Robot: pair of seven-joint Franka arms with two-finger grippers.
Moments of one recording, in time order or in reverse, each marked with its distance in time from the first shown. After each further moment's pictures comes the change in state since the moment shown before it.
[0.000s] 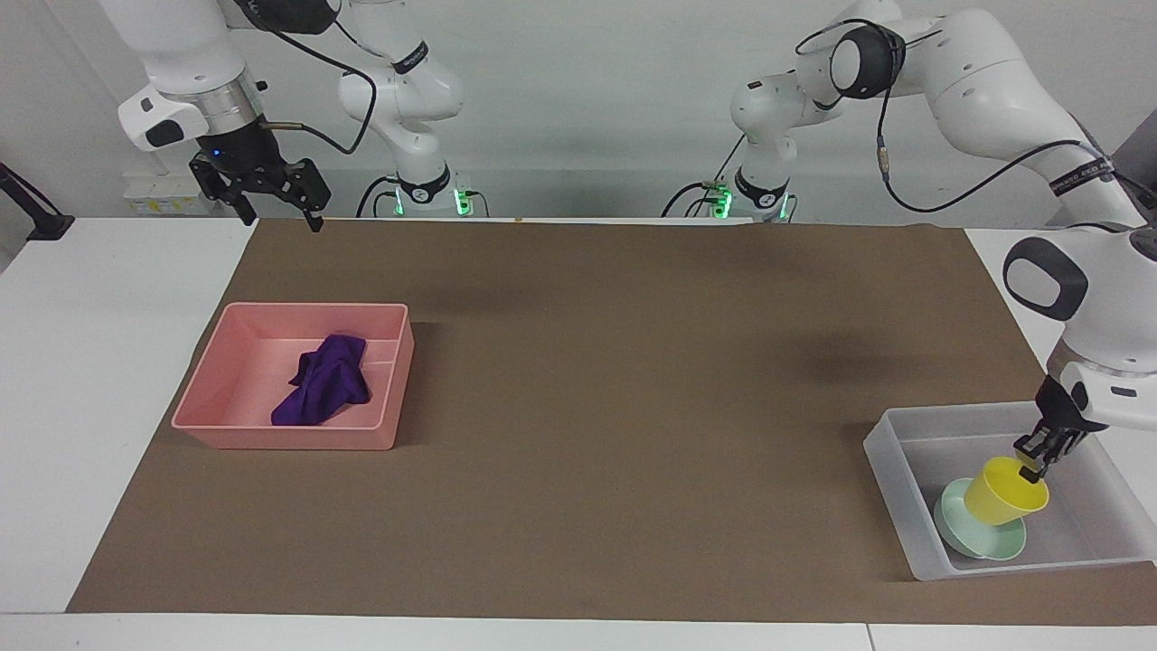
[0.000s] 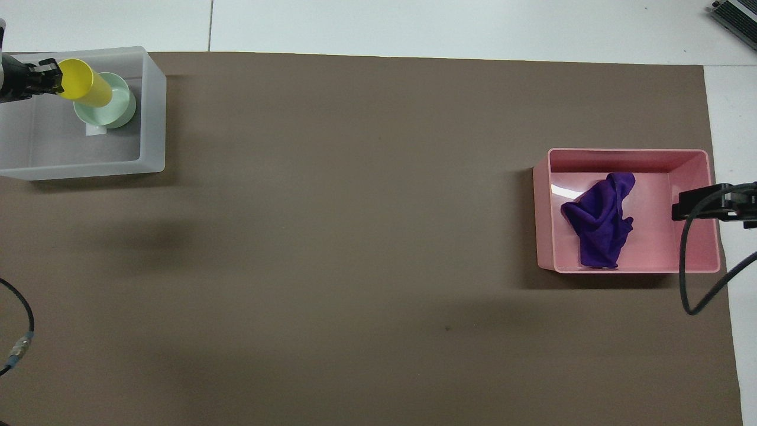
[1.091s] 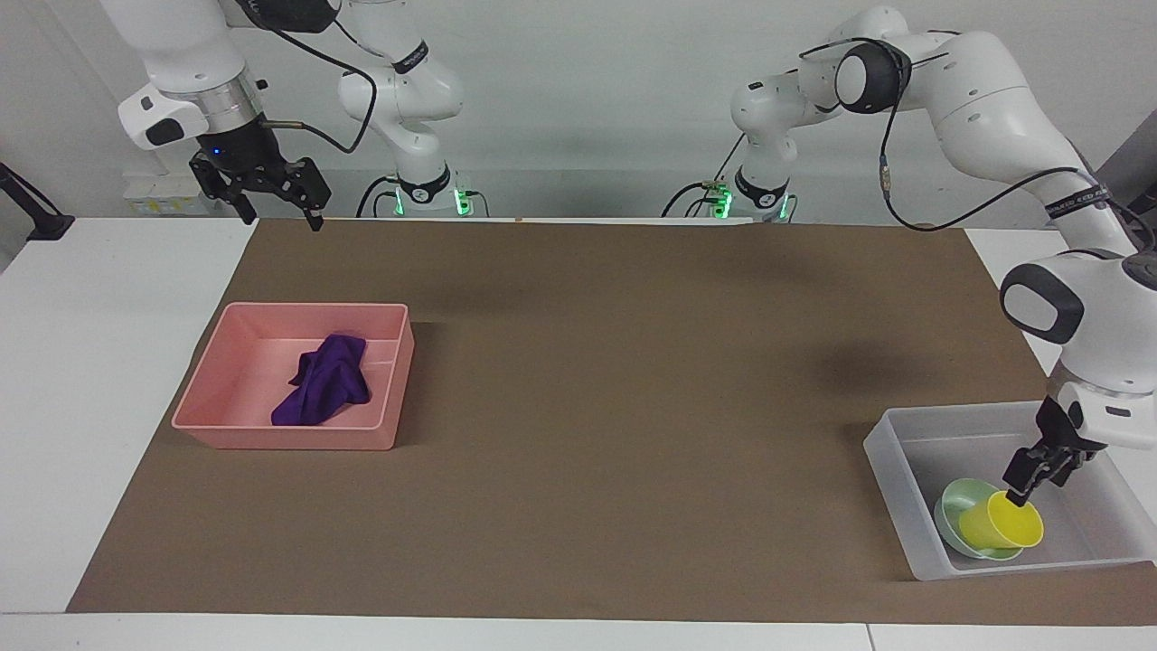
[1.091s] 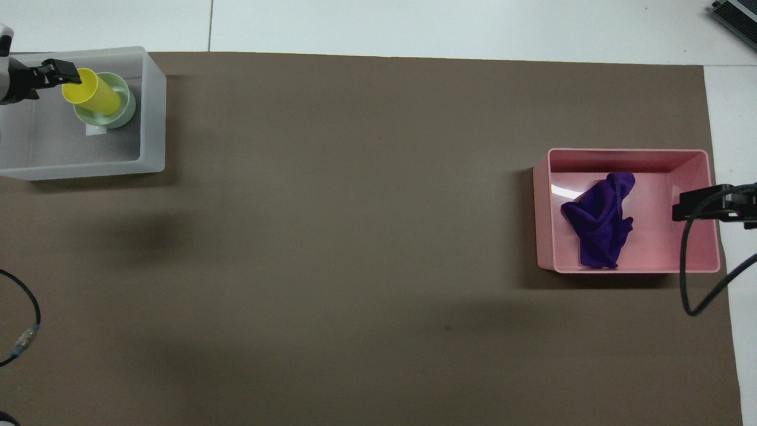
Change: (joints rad) left arm 0.015 -0.004 -0.012 -0.017 -0.020 0.043 0.169; right arm 0.000 -0.004 0.000 -0.002 0.000 0.000 0.000
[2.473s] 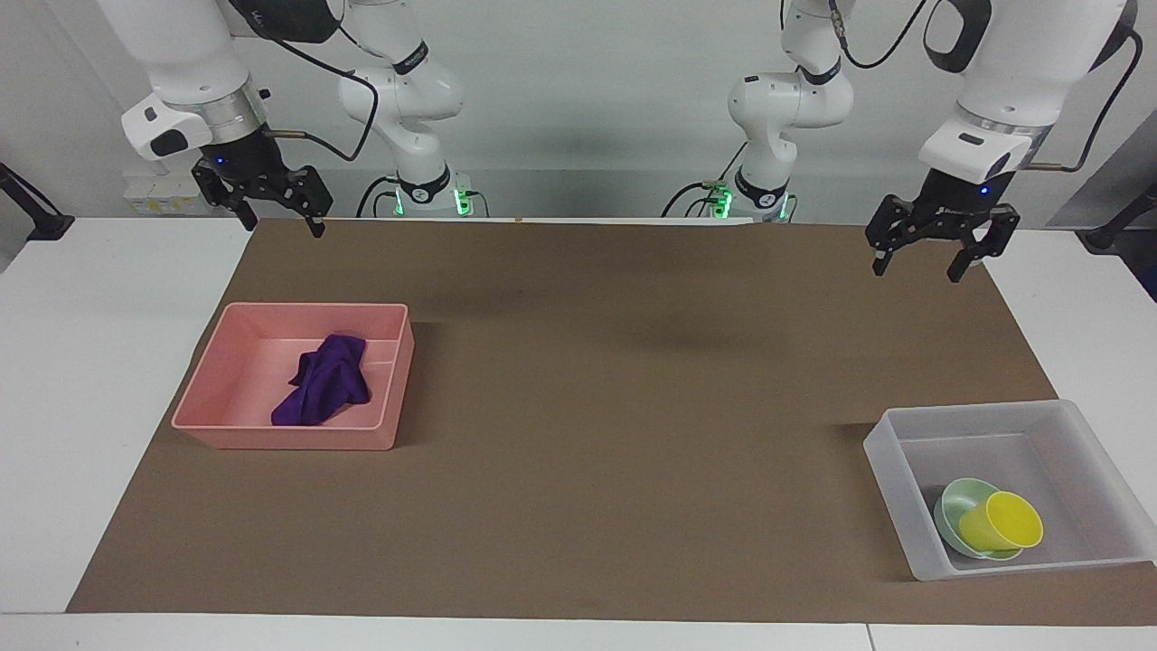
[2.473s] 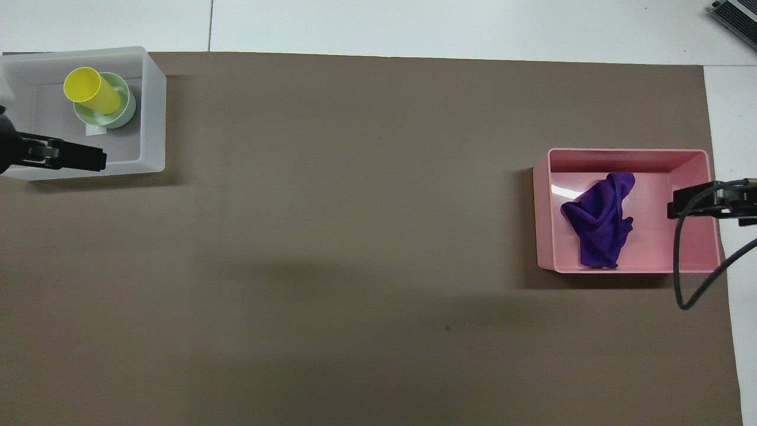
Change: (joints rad) left arm -0.253 -0.618 0.003 -0.242 0.000 -0.590 0.144; right arm 0.013 0.020 -0.007 0.008 -0.009 0.000 0.000
